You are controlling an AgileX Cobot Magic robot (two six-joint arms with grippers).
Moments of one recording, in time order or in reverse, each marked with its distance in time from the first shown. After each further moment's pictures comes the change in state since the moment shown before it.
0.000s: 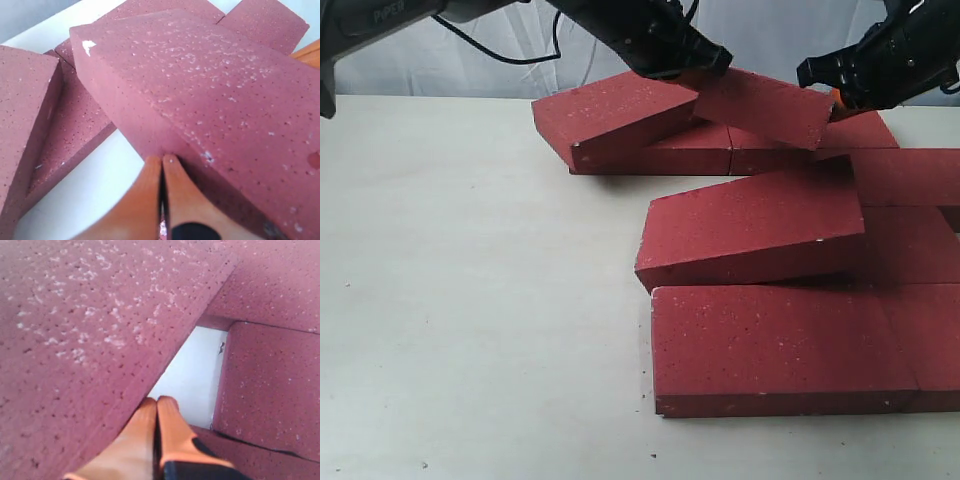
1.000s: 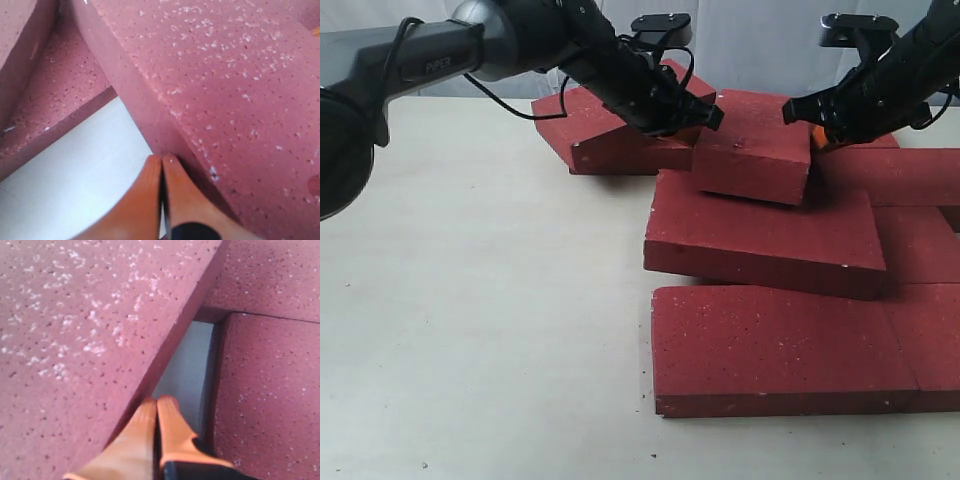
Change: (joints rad) left arm 0.008 0.118 0.069 -0.086 -0.082 0.004; right arm -0.004 0.150 0.000 -0.011 -0.100 0.008
